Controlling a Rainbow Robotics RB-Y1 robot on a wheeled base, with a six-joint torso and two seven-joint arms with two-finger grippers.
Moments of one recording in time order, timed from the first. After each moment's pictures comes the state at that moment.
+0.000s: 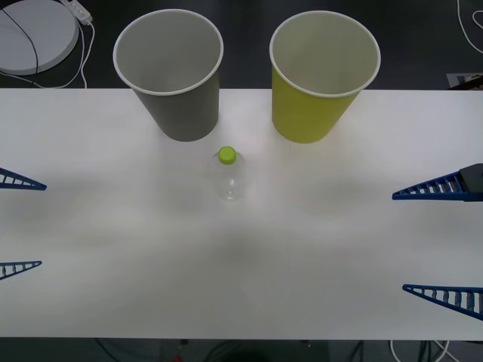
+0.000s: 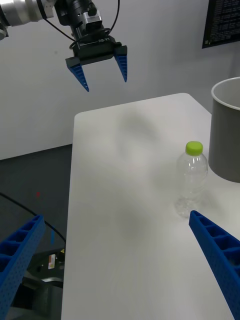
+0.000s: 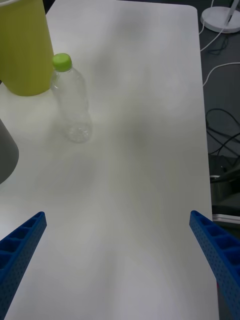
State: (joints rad) right arm 0.55 -1.40 -0.23 -2.11 0.49 -1.01 0.29; left arm 0.24 1.02 0.51 -1.89 -1.17 -1.50 0.05
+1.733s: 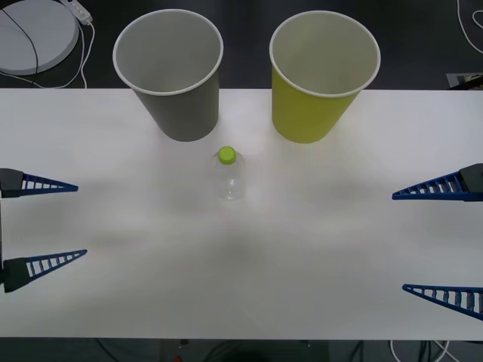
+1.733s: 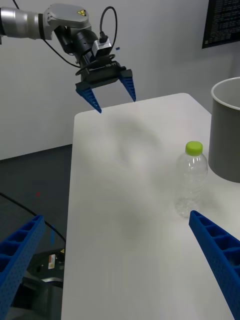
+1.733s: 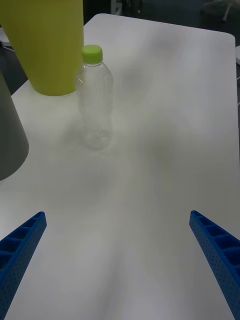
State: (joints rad) right arm 0.55 -1.40 -0.23 -2.11 0.49 -1.01 0.29; left arm 0.26 1.00 0.26 -1.81 -1.09 -1.20 -0.06
